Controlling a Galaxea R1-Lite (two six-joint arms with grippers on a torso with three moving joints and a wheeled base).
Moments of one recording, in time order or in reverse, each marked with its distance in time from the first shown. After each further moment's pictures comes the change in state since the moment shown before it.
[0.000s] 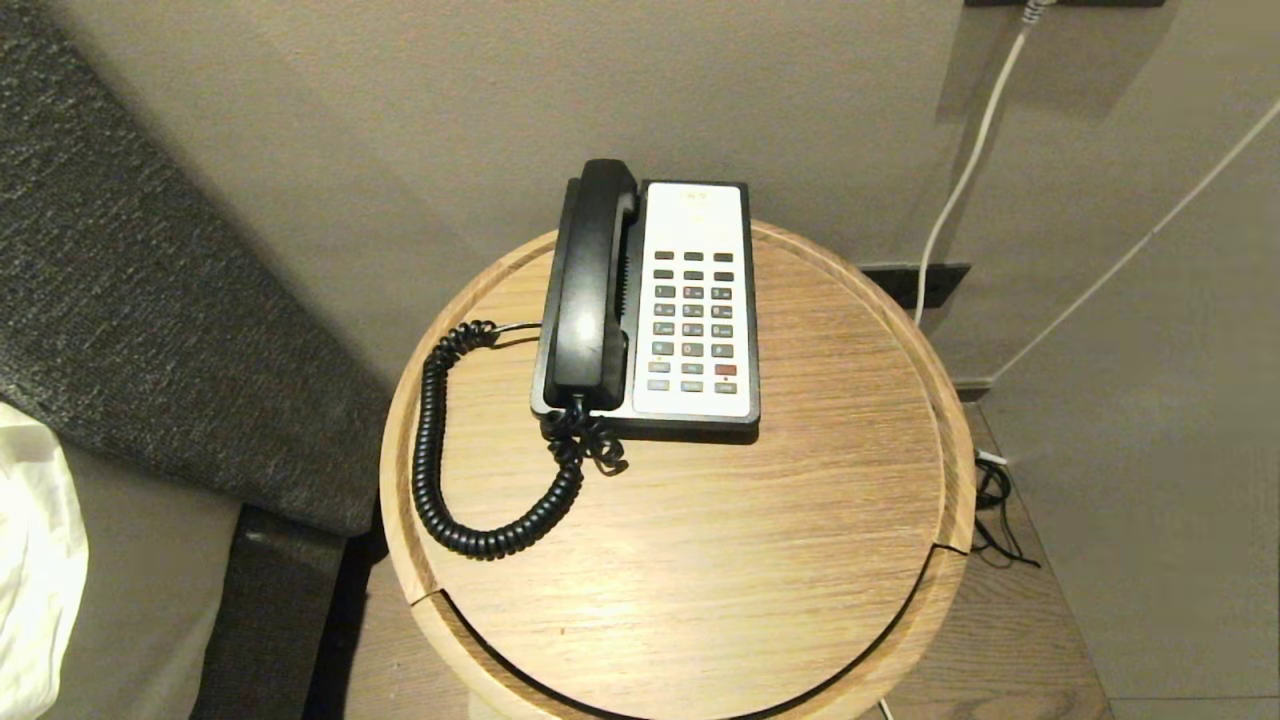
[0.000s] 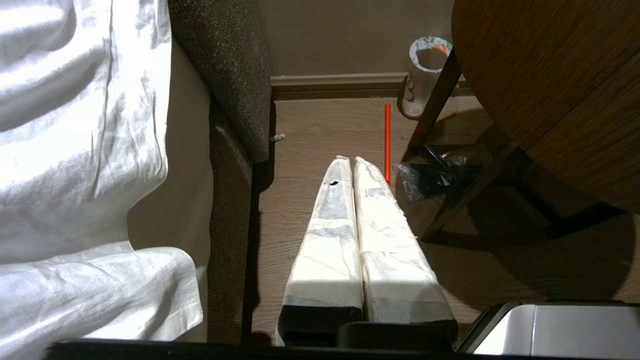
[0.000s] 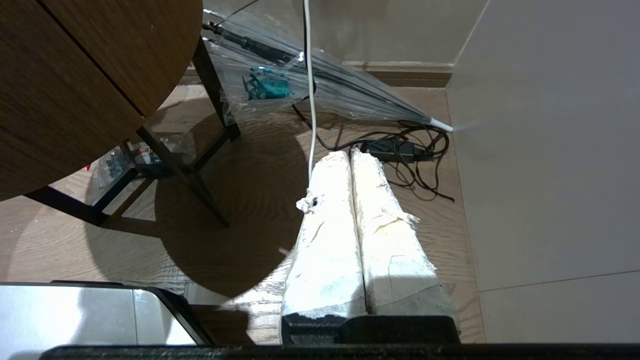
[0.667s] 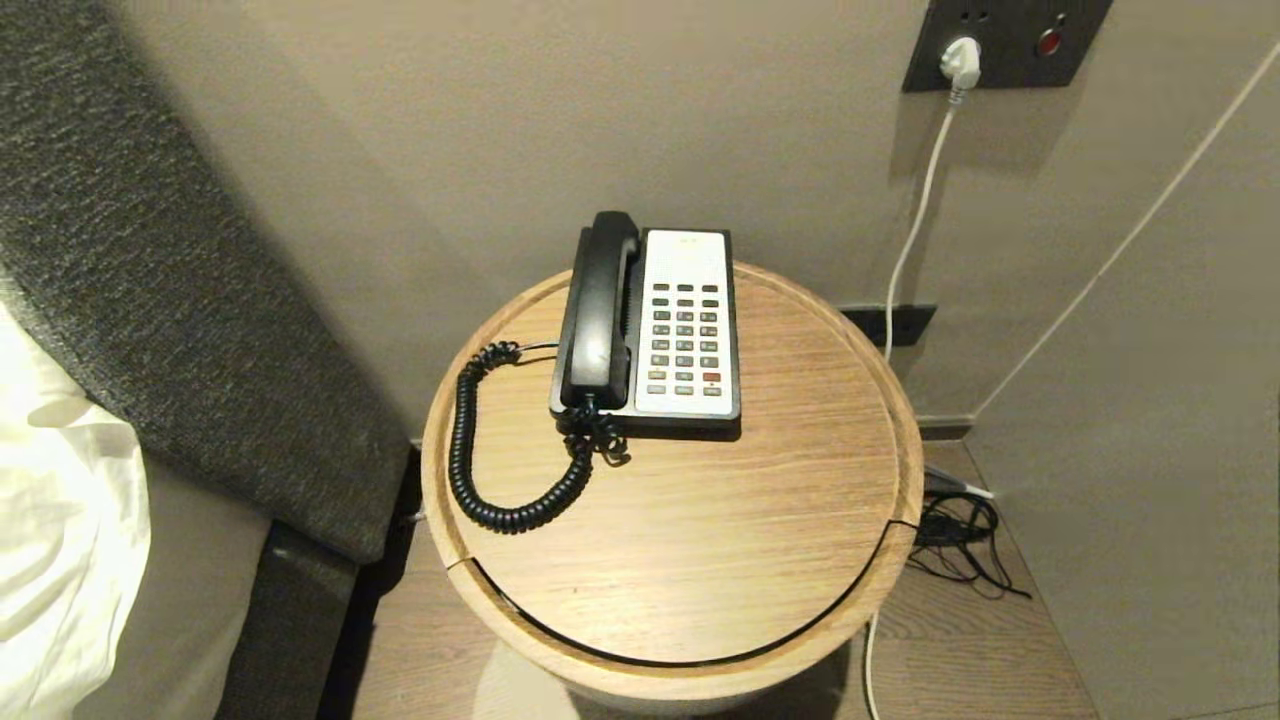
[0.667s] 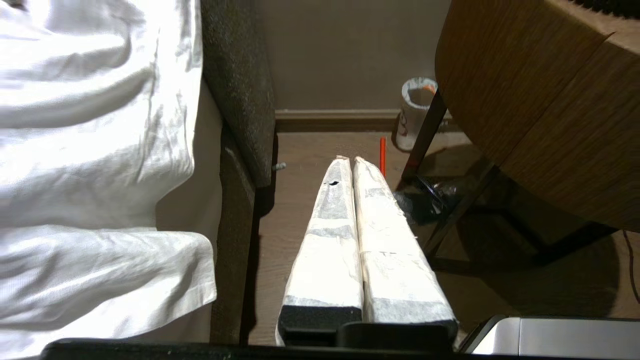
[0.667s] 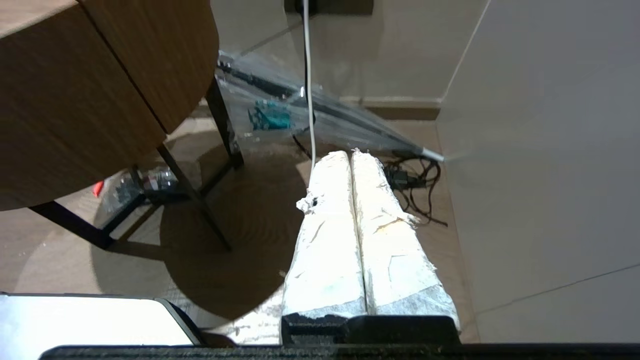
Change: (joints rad) left arm 0.000 0.000 0.000 0.000 0.004 -0.019; right arm 0.000 0.000 0.000 0.000 0.000 0.000
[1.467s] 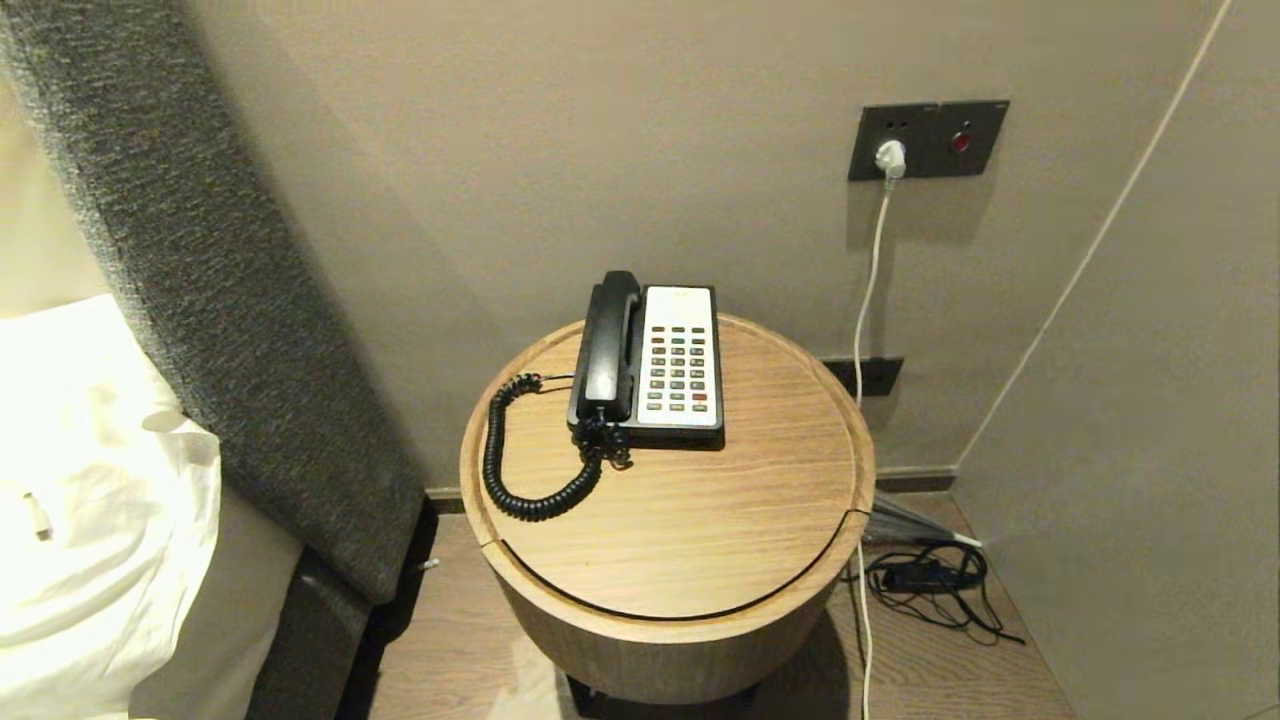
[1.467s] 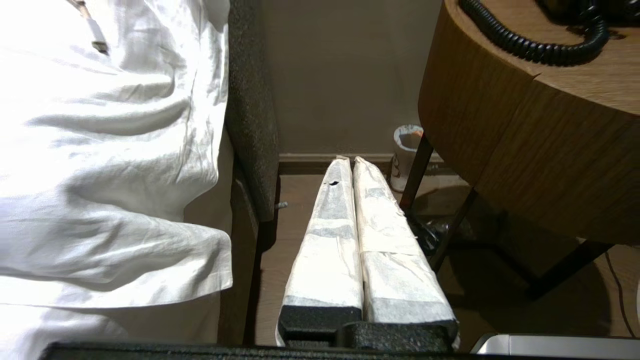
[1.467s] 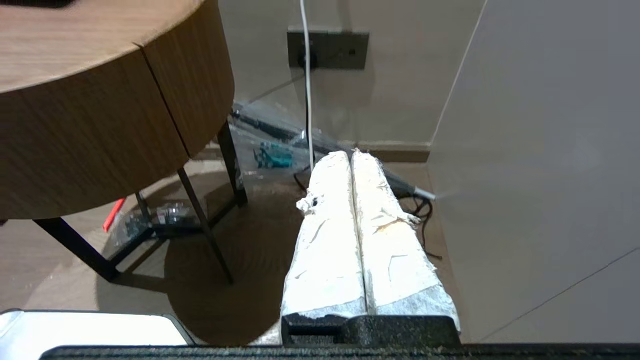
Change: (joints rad) left arm 0.000 0.000 0.000 -0.002 0.000 -0.001; right arm 0.000 0.000 0.000 0.000 -0.001 0.000
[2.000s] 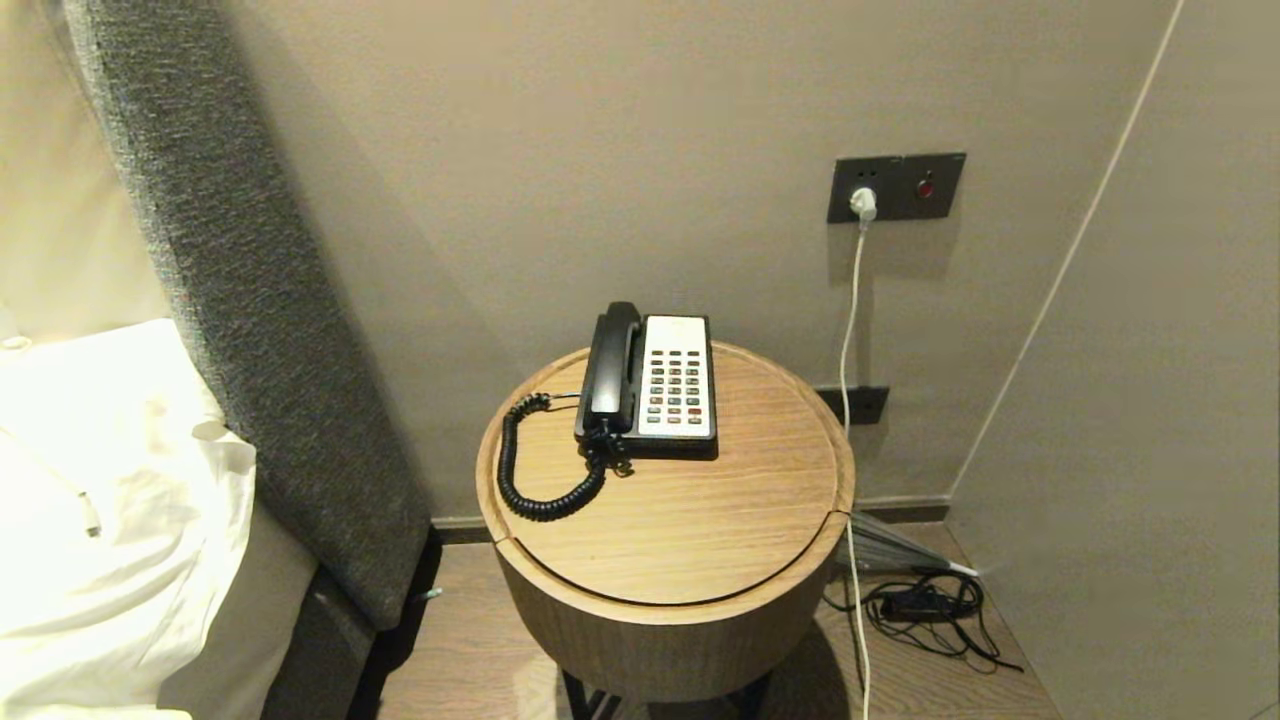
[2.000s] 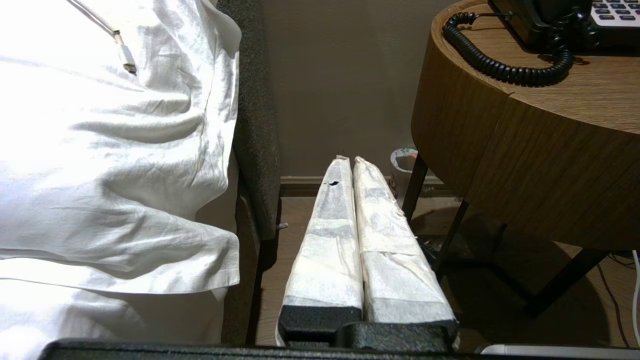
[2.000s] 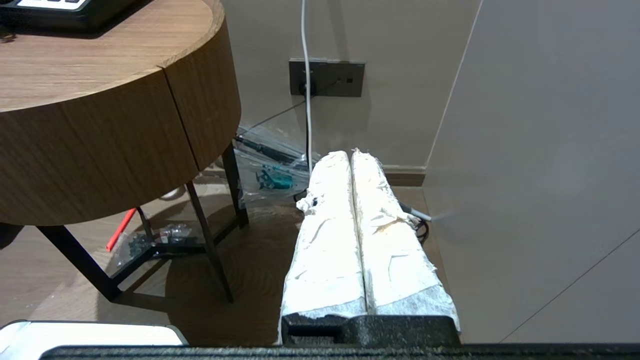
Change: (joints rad) left arm 0.000 0.000 0.000 0.000 0.000 0.002; right arm 0.000 0.000 0.000 0.000 0.001 0.000
